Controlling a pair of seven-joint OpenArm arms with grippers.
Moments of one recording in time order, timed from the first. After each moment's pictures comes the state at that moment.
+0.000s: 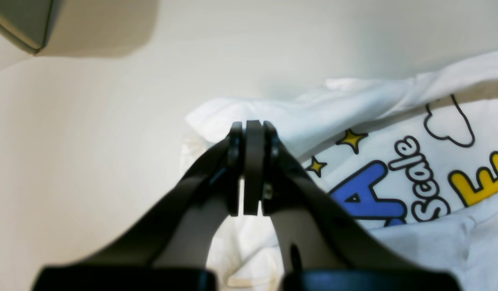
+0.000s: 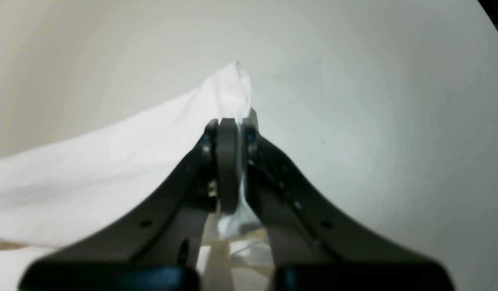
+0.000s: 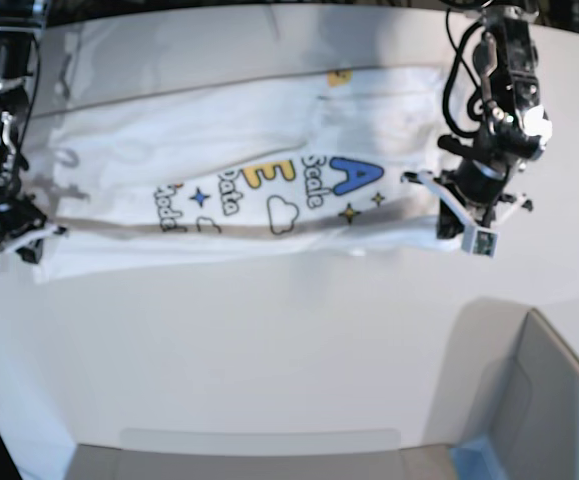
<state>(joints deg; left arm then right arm) 8.4 -14.9 -7.2 116.2 -17.3 -8.5 55.9 4.7 30.5 10.1 71.7 29.1 8.7 -24.5</state>
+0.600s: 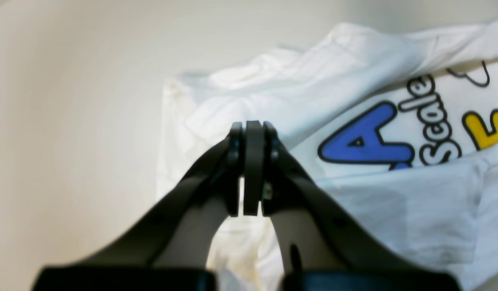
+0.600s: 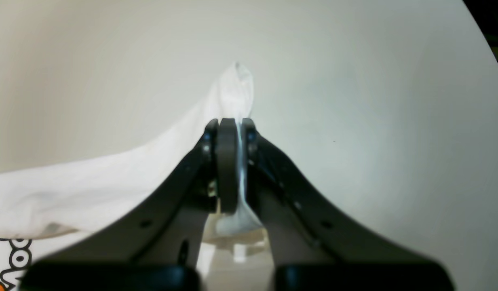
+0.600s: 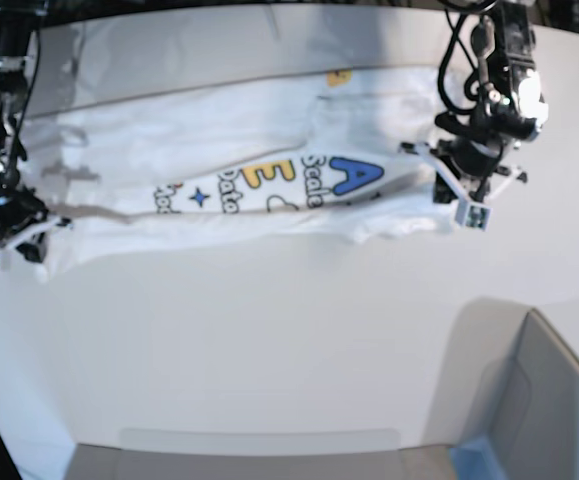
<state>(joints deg) 13.5 -14.9 -7.2 116.9 -17.5 -8.4 60.3 -1.6 30.0 13.4 86.0 29.2 8.7 -32.0</state>
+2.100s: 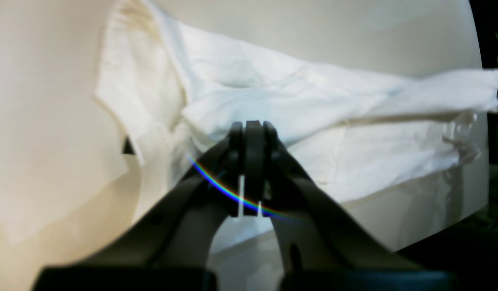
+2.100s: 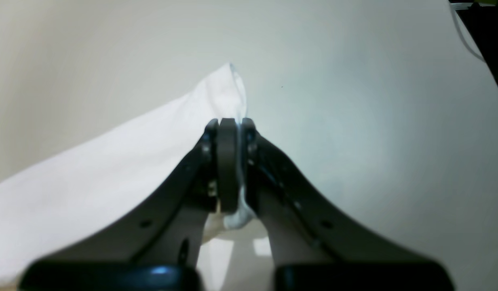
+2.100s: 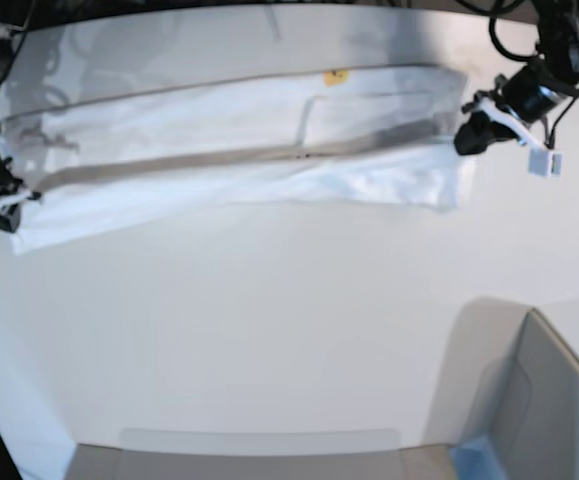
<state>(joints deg) 31.7 -23.9 -27.9 117.0 -65.8 -8.0 60.3 -9.8 29.2 26.4 94.3 34.7 8.9 -41.8</state>
